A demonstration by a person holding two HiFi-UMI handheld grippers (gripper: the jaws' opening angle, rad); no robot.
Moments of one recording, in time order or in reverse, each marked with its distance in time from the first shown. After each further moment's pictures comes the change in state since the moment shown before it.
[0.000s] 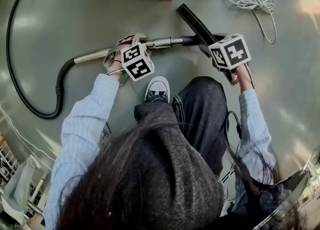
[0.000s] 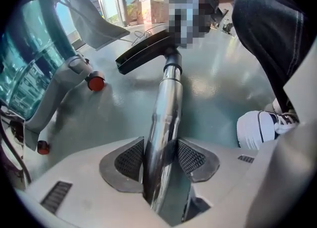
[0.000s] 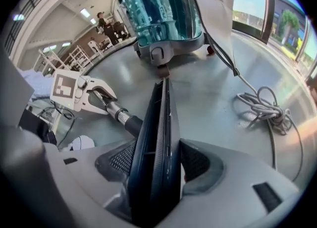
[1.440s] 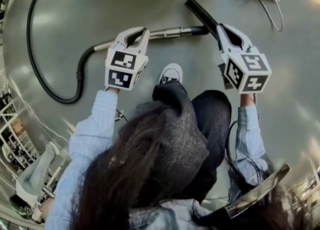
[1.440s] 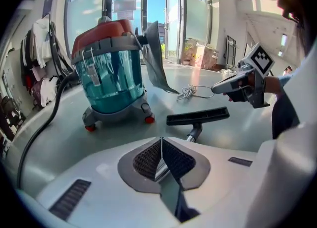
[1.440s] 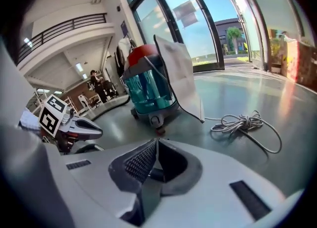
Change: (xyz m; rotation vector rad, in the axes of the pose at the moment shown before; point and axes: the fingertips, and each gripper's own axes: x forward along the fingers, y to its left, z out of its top) left arm -0.170 0.041 0.054 -0.546 -0.379 0.273; right arm -0.125 0.021 0.043 0.253 -0.638 -0.093
